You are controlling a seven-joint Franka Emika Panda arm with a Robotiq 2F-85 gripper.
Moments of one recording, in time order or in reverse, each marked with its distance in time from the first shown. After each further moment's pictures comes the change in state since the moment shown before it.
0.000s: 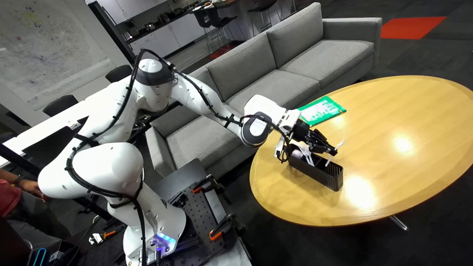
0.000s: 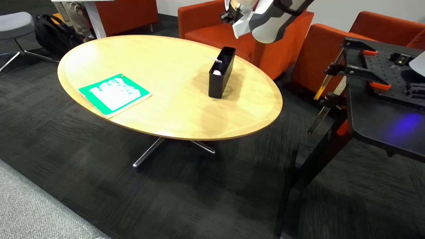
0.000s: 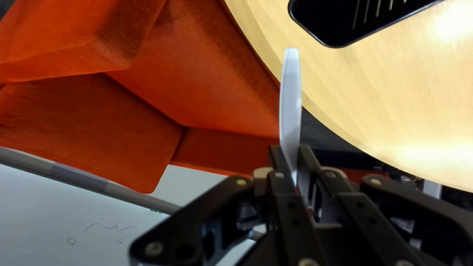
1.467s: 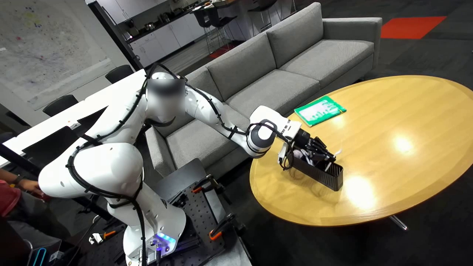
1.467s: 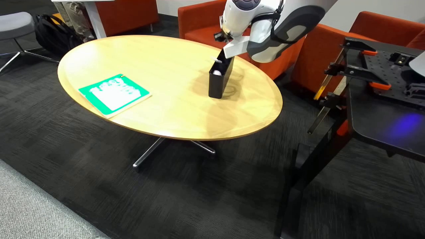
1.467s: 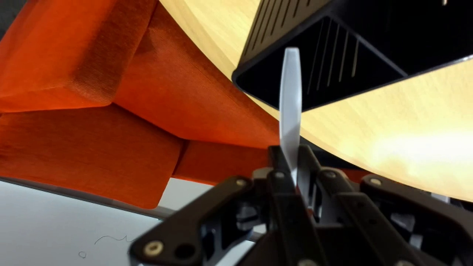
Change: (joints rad) arm -0.019 0.160 0.035 0.149 -0.128 -0.055 0.307
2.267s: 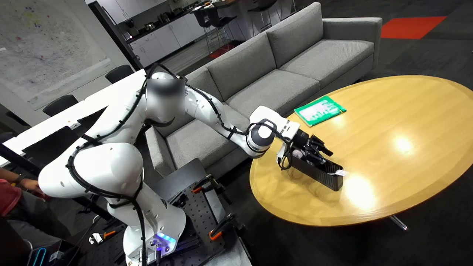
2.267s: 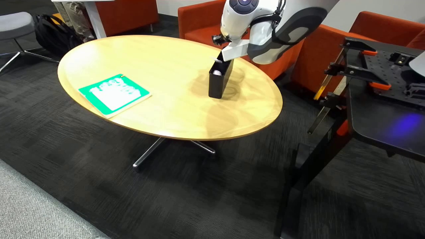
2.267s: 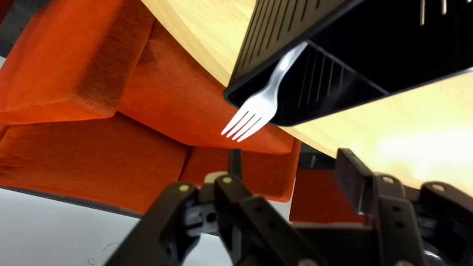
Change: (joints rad) arm 0.003 -0.001 0.005 0.014 -0.053 -0.029 0.087
